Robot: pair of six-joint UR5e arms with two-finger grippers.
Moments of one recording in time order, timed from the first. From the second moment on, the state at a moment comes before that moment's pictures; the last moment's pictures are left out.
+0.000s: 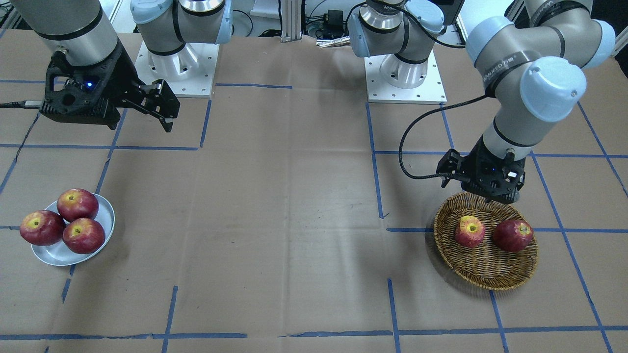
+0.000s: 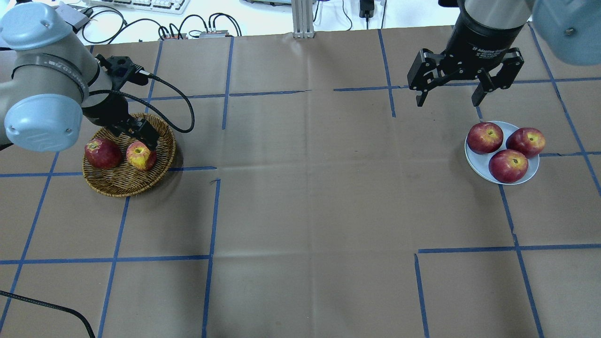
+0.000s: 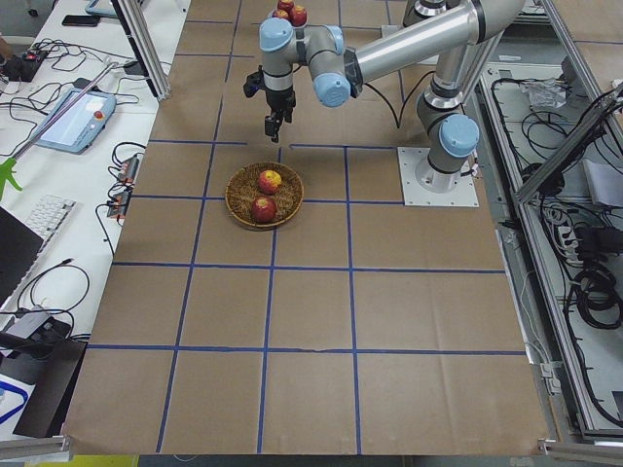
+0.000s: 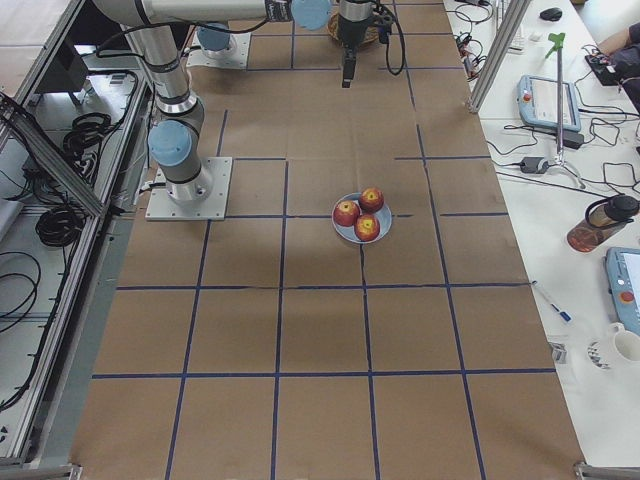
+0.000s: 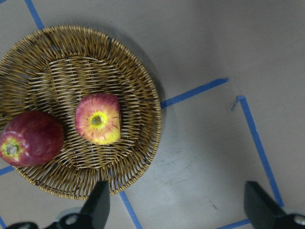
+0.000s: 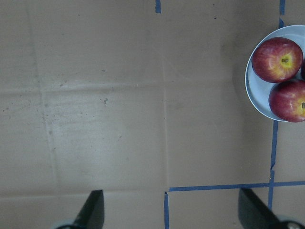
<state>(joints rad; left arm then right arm) -1.34 -1.73 -1.81 -1.14 1.62 0.66 1.56 -1.53 1.50 -1.50 -1.56 0.04</state>
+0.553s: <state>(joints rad) -1.25 -1.91 -1.83 -0.98 1.62 0.78 1.56 -1.53 1.50 -1.50 -1.56 0.04</state>
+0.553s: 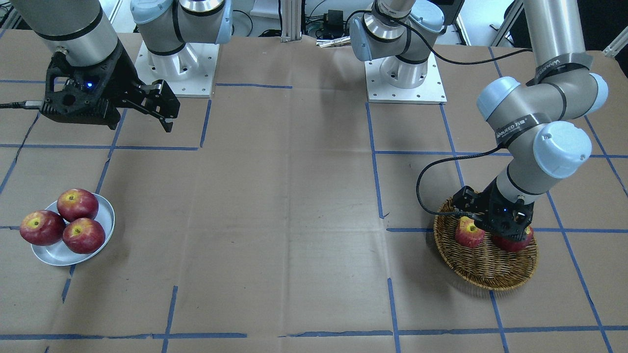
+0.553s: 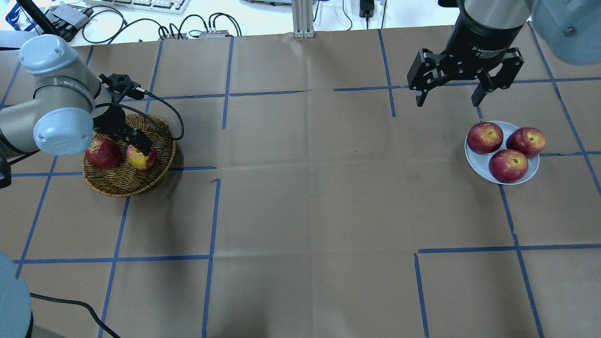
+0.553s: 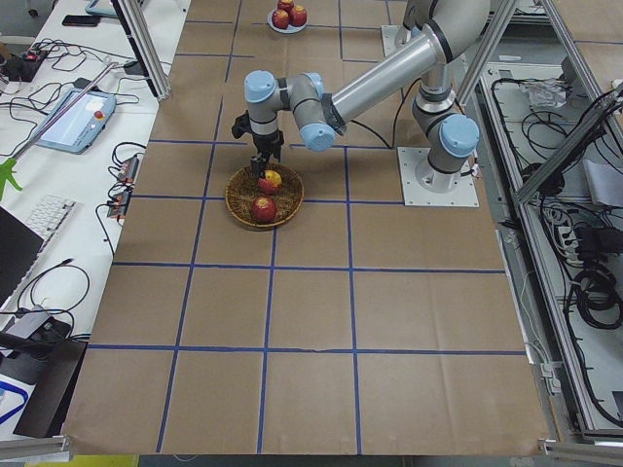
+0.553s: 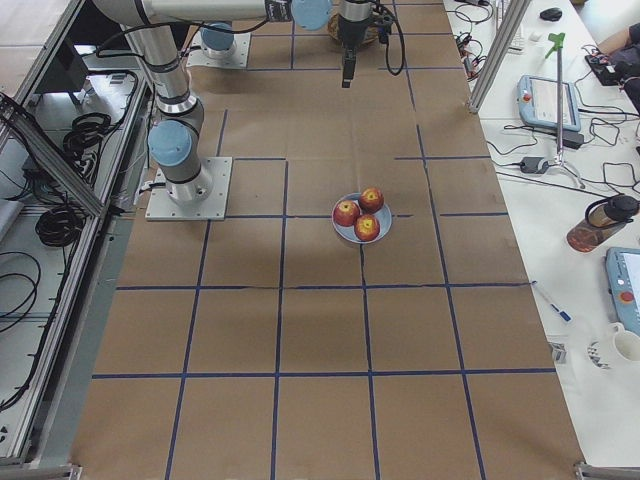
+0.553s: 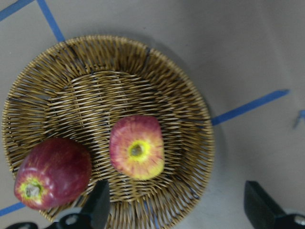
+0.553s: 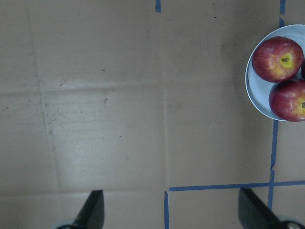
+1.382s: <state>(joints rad) -1.24 -2.00 -1.85 -0.92 1.62 0.78 1.56 -1.53 1.50 -1.50 -1.56 0.04</state>
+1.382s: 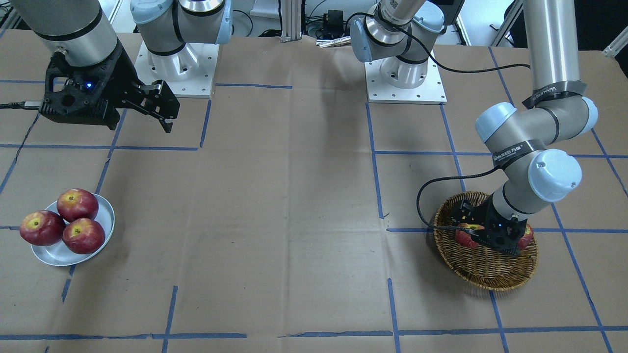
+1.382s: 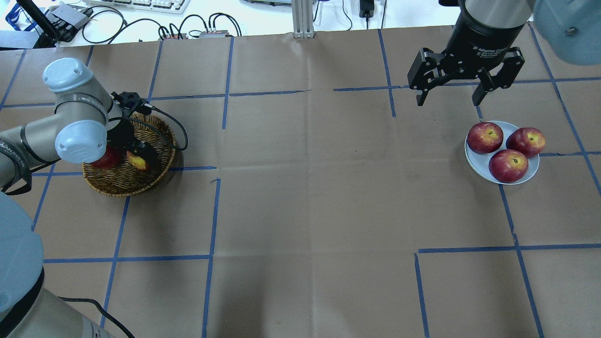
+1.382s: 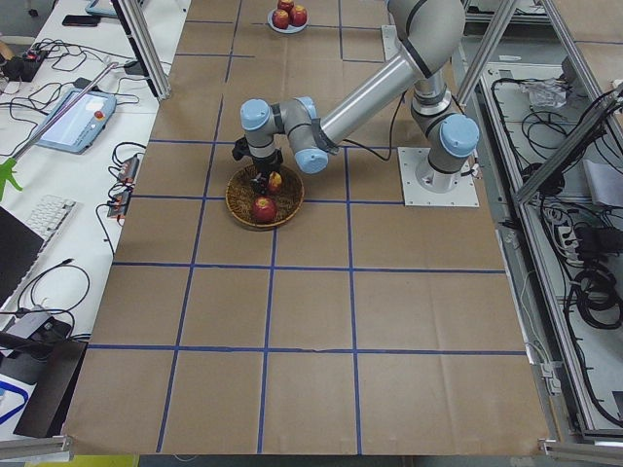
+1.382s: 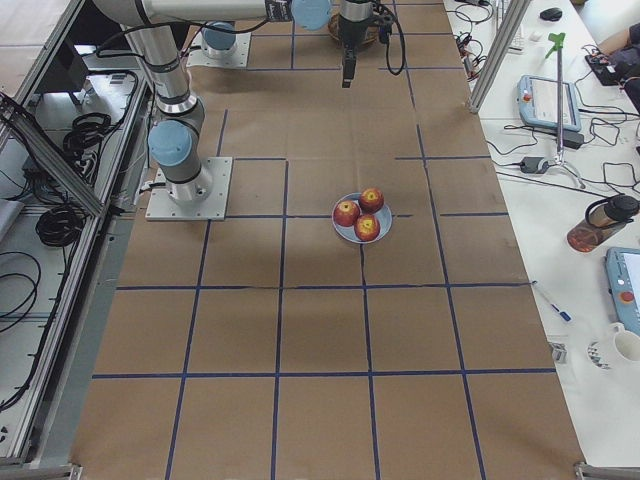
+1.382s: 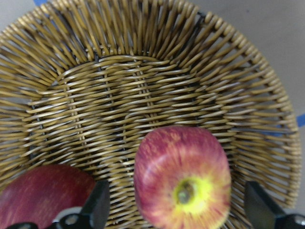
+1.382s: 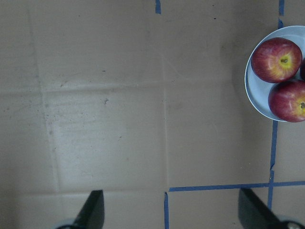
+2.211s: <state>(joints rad) -1.29 -1.92 -1.83 -0.94 1.62 0.72 1.57 -1.53 1.50 -1.50 -1.56 0.04</state>
